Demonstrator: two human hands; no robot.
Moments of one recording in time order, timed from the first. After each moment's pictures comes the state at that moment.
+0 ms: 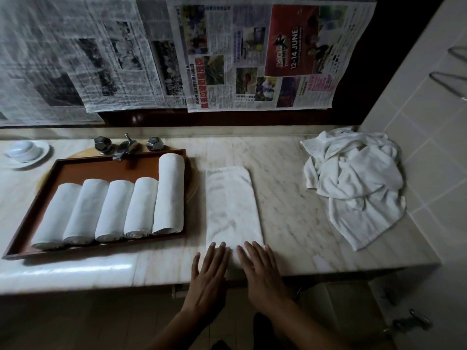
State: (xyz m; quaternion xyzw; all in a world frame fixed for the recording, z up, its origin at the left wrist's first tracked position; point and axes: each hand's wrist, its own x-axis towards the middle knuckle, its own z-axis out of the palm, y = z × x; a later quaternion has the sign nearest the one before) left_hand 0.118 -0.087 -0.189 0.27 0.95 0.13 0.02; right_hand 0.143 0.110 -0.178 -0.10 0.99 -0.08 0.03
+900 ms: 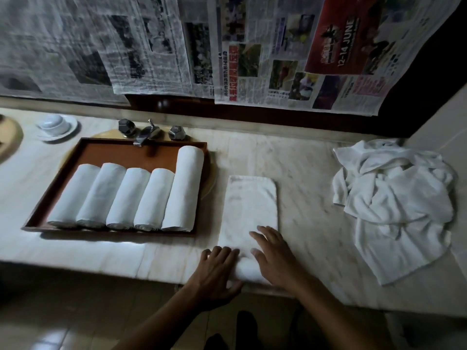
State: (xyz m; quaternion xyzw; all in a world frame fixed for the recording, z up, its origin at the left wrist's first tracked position) left_hand 0.071 -0.080 -0.164 0.29 0.94 0.14 0.07; right_hand 0.049 0.144 -0.155 -0.11 0.96 -0.22 0.10
